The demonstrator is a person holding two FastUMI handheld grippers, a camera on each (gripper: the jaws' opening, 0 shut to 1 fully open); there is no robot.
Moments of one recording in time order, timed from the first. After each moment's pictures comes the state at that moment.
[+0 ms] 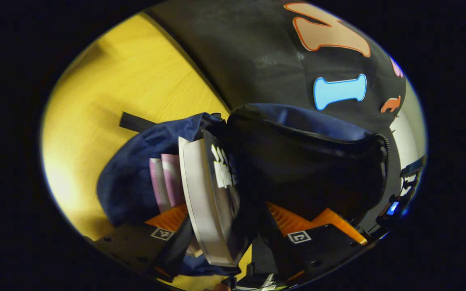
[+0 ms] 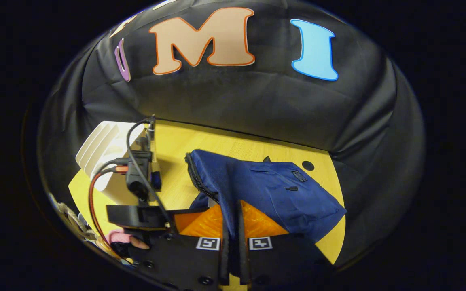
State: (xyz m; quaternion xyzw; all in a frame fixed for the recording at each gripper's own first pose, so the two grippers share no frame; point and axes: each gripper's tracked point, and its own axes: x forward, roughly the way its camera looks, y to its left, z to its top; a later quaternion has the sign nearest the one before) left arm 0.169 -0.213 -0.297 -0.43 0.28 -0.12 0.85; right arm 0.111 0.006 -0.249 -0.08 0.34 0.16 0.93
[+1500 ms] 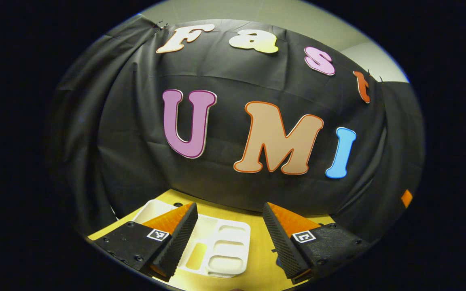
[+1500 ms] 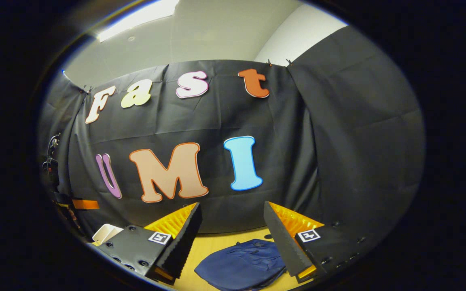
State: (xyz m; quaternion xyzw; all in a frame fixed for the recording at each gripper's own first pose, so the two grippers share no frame) left arm -0.025 0.074 0.016 -0.01 -0.03 0.18 0.98; right arm 0.017 -0.070 0.021 0.06 -0.05 -0.01 1.00
